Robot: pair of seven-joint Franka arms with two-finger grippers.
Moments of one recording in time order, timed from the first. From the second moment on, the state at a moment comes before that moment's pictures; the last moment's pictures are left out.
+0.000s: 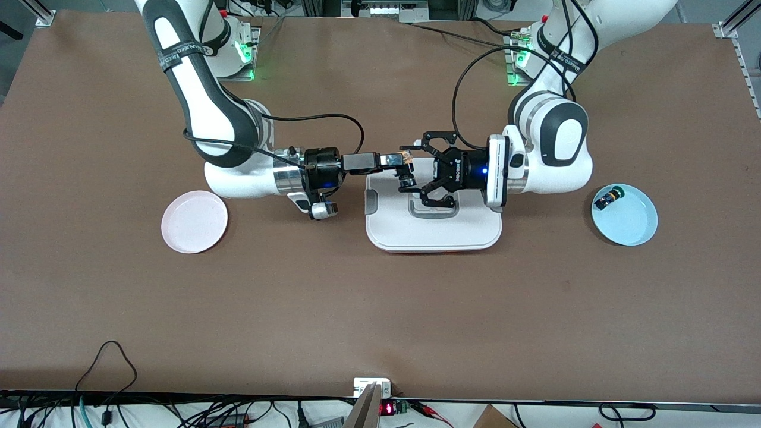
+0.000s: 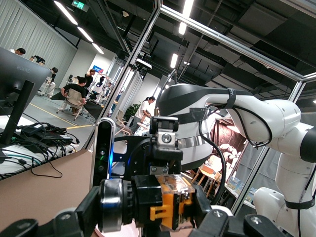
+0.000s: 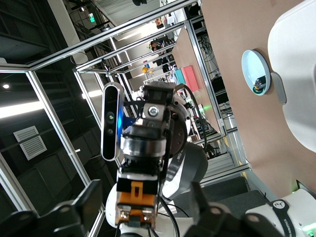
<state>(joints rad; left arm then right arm) 0.05 0.37 -0.48 -1.91 -1.83 1.97 1.89 0.53 0.48 -0.02 -1.67 1.86 1.89 -0.28</state>
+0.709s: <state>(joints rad) 0.05 0.37 -0.48 -1.91 -1.83 1.97 1.91 0.53 0.51 -0.02 -1.65 1.93 1.90 -0.28</state>
